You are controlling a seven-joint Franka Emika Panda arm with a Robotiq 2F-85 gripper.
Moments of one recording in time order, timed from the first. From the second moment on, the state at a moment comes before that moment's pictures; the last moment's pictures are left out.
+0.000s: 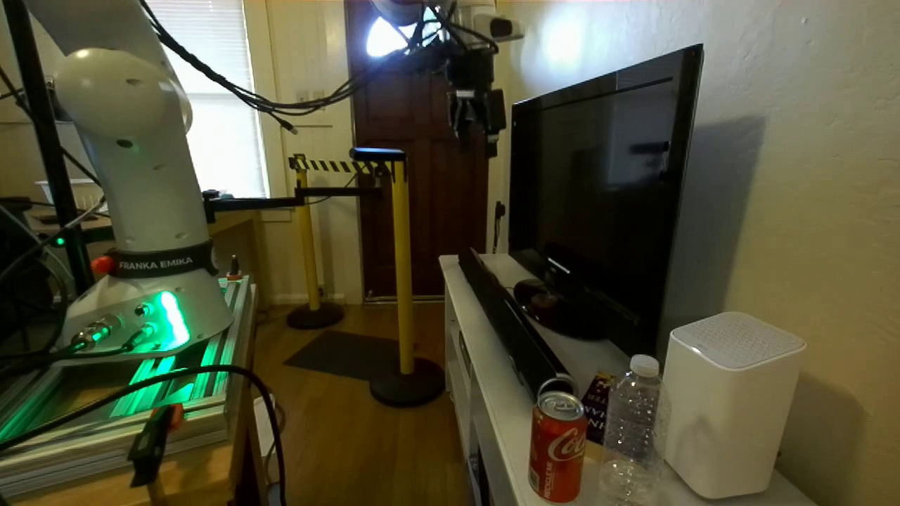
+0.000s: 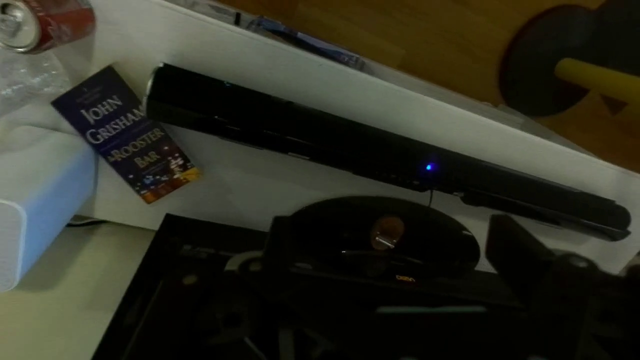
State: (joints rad) arm 0.04 -0.26 -0.21 -2.39 0.08 2.30 -0.23
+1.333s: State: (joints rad) arm 0.04 0.26 0.02 -2.12 0.24 2.49 -0.17
